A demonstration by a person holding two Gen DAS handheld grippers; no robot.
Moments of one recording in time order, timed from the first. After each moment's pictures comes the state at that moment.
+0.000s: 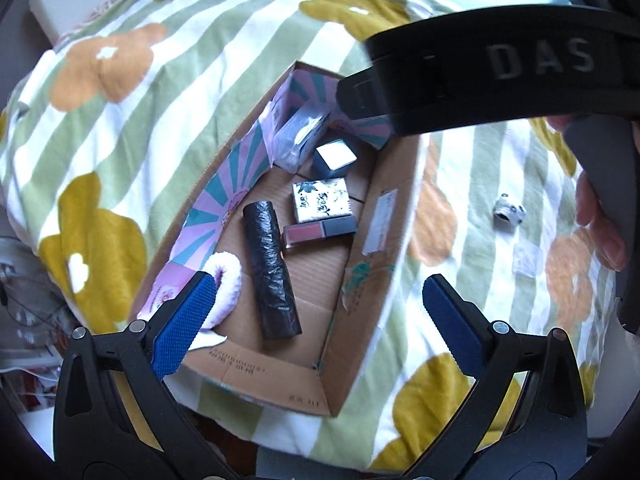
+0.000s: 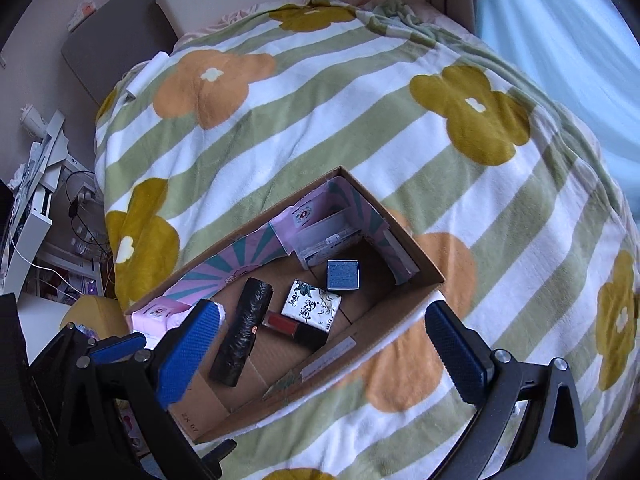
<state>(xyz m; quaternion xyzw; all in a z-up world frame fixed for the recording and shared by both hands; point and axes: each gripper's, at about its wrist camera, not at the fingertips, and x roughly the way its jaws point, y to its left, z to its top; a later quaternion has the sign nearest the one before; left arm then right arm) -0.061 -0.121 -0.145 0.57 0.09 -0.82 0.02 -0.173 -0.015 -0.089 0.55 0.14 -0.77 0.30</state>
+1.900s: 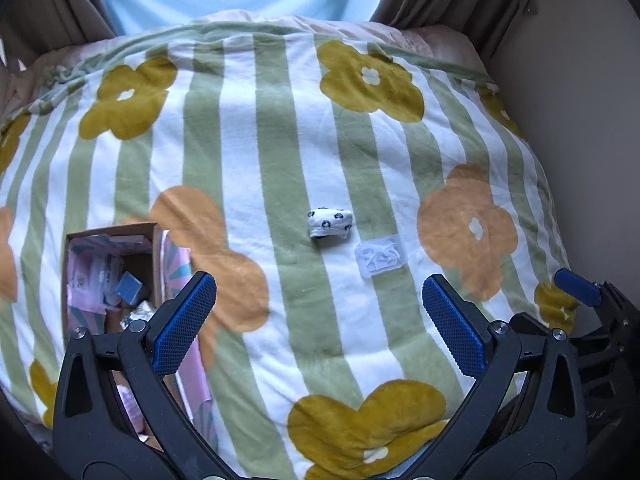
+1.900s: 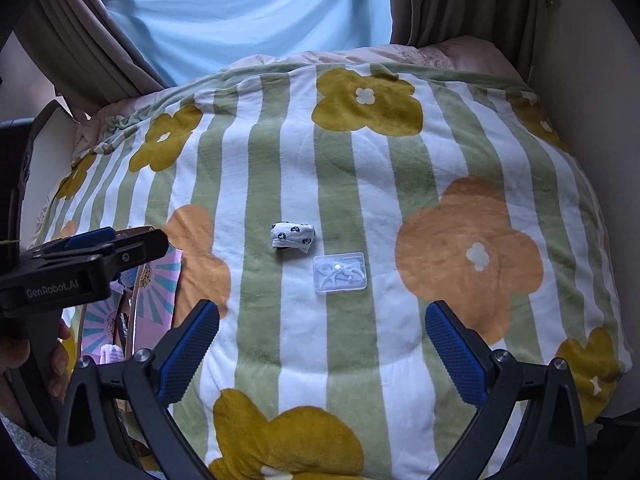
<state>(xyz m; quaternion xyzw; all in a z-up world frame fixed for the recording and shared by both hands) -0.133 0.113 -0.058 0.55 -0.04 -0.80 -0.24 -0.019 0.290 -0.064 0.51 -0.14 -0.84 -0.09</state>
